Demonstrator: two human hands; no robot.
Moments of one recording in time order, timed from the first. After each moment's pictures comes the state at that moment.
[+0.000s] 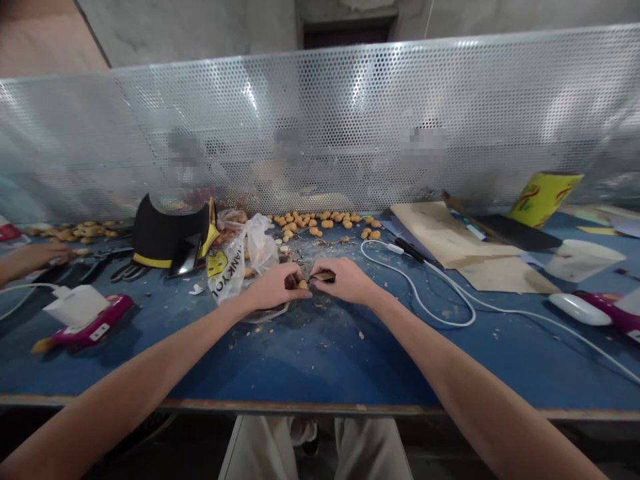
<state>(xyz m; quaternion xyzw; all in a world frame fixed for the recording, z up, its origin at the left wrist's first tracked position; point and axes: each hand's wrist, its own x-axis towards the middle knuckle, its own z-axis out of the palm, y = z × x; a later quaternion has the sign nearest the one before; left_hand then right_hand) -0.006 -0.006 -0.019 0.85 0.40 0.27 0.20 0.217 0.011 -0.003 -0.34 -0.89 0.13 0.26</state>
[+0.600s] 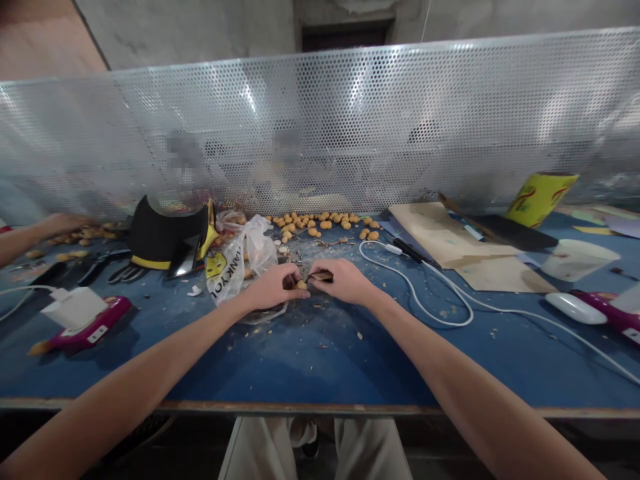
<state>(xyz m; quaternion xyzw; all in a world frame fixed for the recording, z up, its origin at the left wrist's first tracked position) -0.007 -0.005 -0.019 0.85 0.40 0.27 0.20 0.217 0.009 -0.004 -0.34 -0.89 0.15 0.26</state>
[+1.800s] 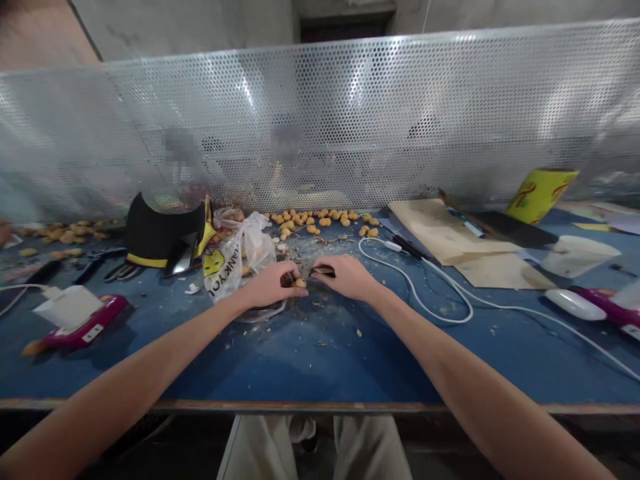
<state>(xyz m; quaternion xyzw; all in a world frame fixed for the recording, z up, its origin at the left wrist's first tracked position) -0.008 -0.008 -0.013 0.85 0.40 0.26 0.22 0.222 0.013 -0.006 -0.36 -0.89 0.13 0.25</state>
